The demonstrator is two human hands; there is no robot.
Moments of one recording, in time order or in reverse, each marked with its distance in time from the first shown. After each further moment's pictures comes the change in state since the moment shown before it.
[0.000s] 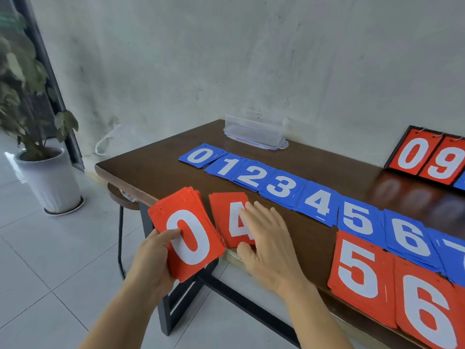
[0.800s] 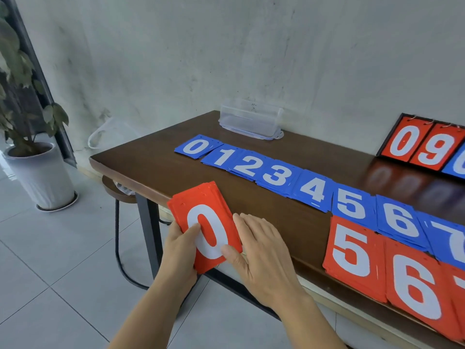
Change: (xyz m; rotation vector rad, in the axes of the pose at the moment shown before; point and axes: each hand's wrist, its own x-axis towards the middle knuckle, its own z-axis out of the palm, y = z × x) left_hand -0.012 -0.025 0.029 0.070 -0.026 0.118; right_hand -0.033 -0.017 0.016 -0.108 0.084 -0.019
